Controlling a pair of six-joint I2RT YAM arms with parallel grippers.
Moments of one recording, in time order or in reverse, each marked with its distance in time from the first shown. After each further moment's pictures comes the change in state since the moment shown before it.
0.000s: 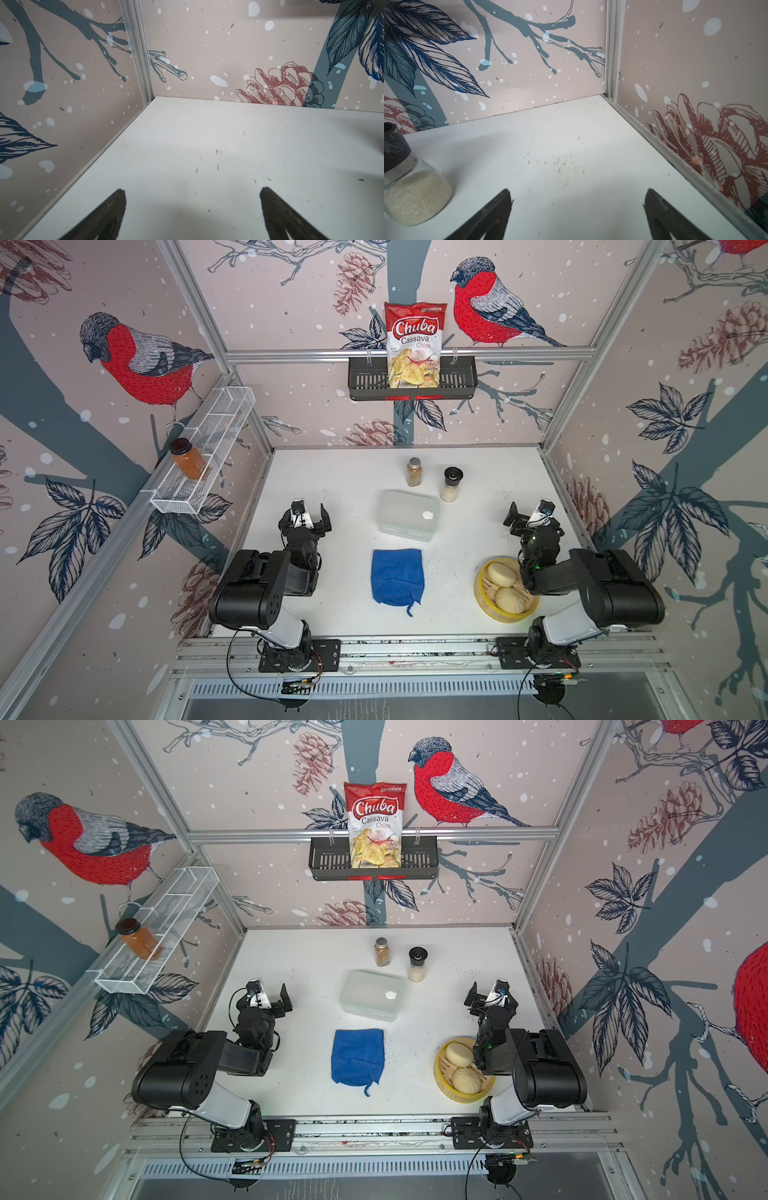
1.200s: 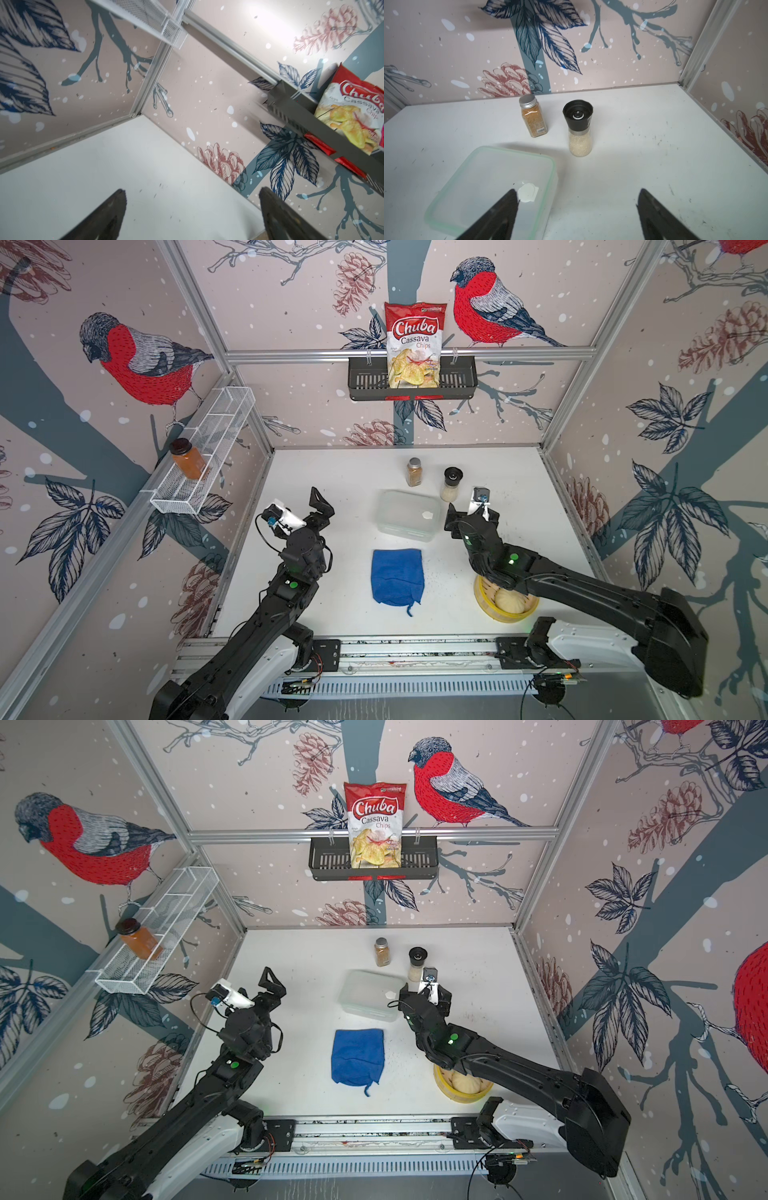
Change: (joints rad) left arm -0.352 -0.764 0.213 -0.841 -0.443 -0.545; right arm 0.896 -0.365 0.541 -1.298 0.565 0.364
